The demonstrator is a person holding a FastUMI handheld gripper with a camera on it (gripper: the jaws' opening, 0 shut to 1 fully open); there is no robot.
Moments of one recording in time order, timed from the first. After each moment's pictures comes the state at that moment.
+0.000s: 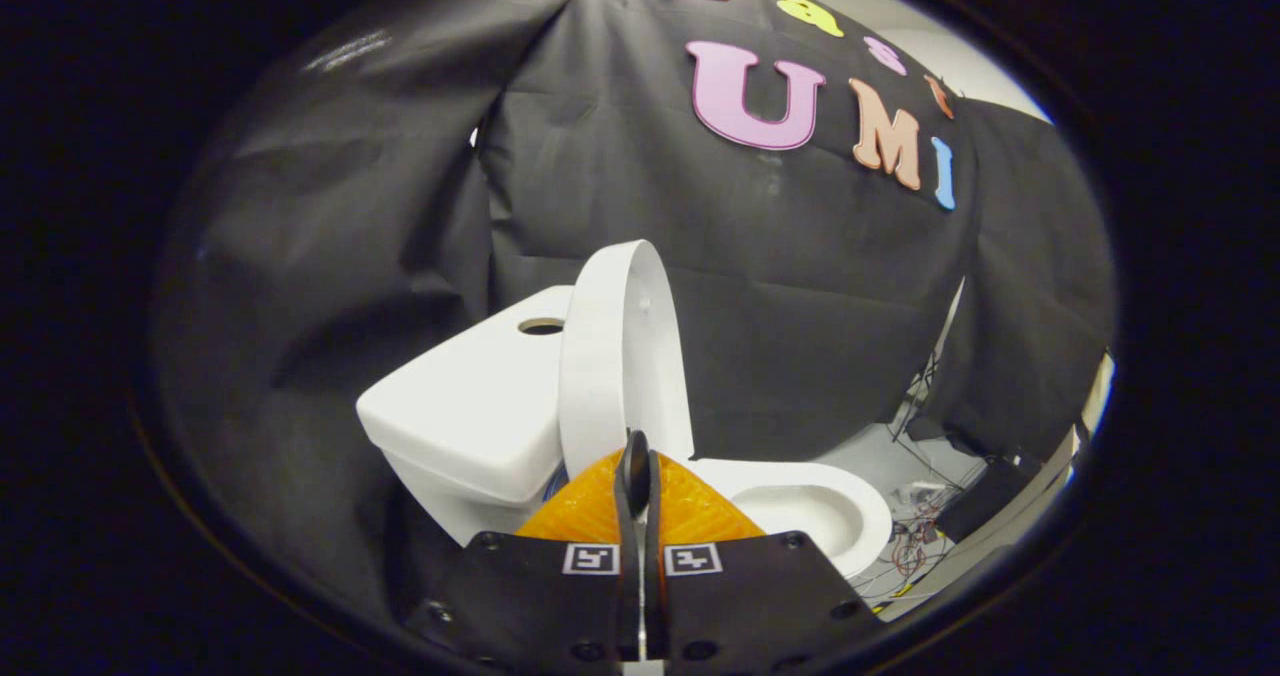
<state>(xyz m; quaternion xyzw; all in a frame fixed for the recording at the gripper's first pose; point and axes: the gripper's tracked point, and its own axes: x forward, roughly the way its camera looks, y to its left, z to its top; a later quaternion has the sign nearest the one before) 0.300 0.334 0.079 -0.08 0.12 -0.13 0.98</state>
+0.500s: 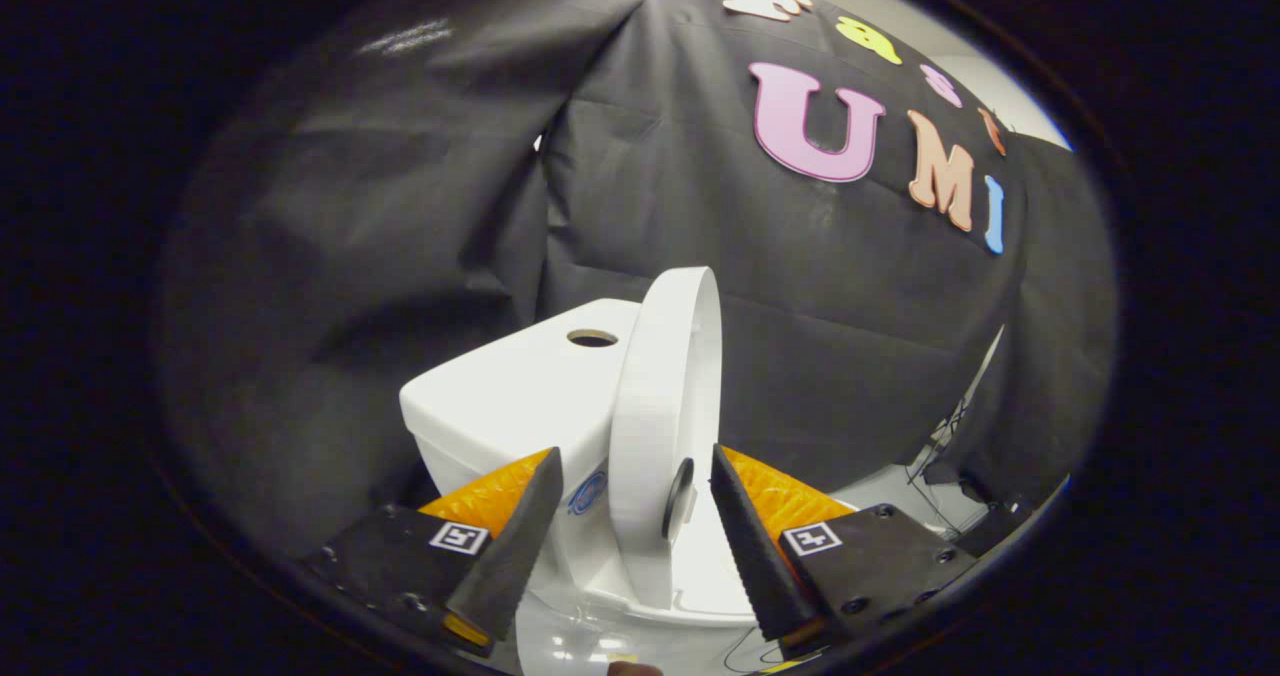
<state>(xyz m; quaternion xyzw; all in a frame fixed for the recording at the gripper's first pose) 0.300 0.357 0.096 -0.14 0.12 -0.04 0.98</state>
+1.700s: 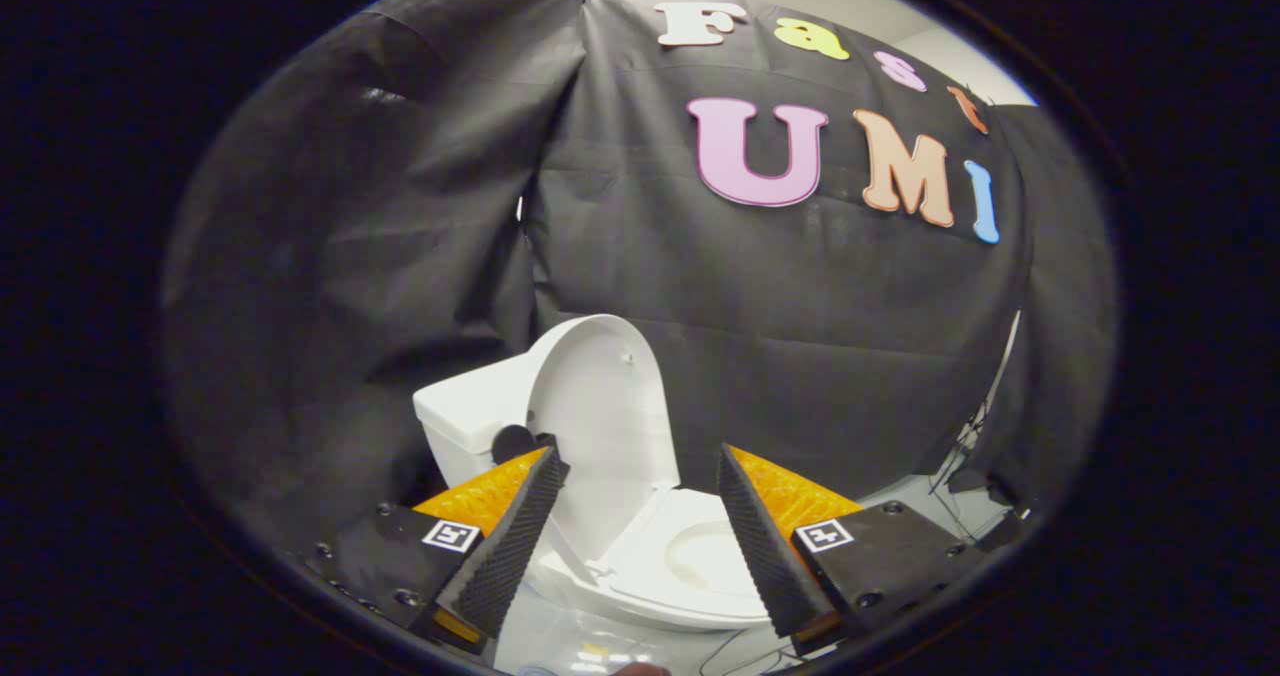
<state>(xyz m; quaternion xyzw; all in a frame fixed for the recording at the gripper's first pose) 0.200 0.219 0.160 -0.09 0.06 0.01 0.99</state>
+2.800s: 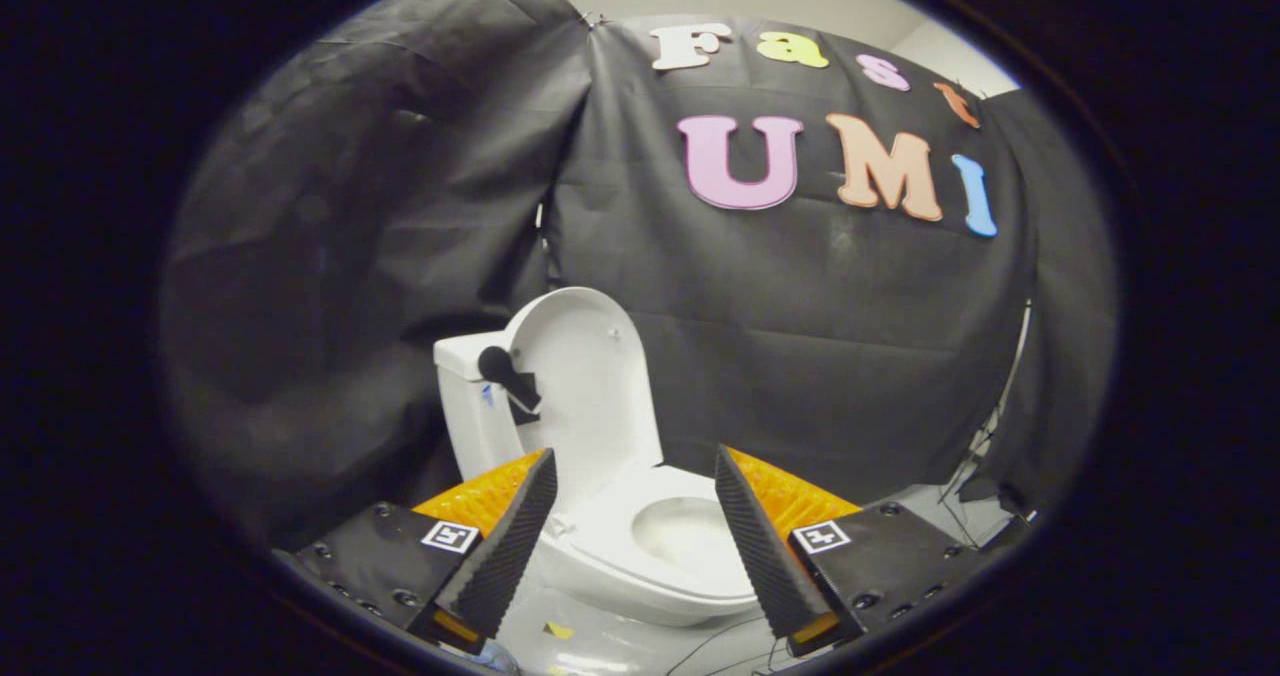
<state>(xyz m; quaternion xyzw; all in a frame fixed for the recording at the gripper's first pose) 0.125 0.134 0.100 -0.09 0.04 0.08 0.99</state>
